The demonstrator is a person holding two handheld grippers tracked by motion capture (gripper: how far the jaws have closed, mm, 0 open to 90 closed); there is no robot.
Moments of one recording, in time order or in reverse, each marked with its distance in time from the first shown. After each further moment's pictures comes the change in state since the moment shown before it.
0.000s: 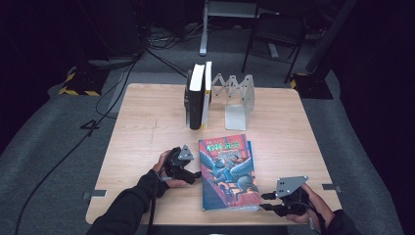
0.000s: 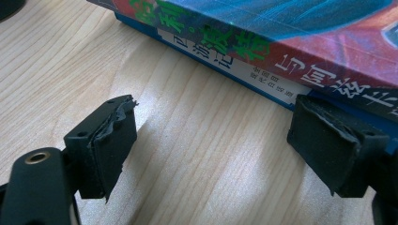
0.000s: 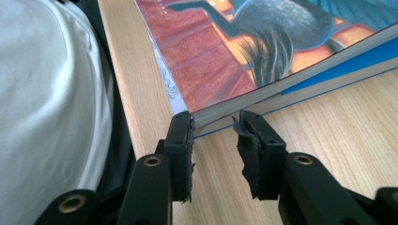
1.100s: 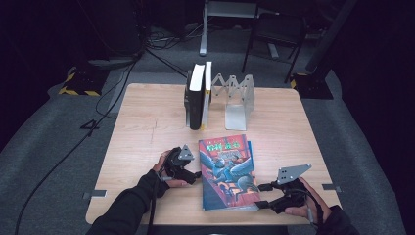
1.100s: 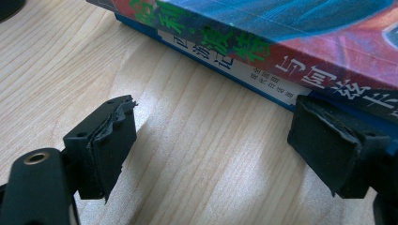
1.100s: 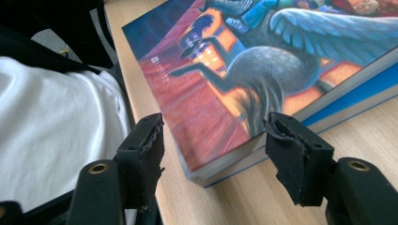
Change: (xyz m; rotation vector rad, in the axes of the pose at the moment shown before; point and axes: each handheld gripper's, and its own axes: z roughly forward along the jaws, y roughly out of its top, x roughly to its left) left arm 0.001 0.001 0.001 -0.002 0.003 0.000; right arm -0.019 0.010 0.001 -0.146 0.113 0.186
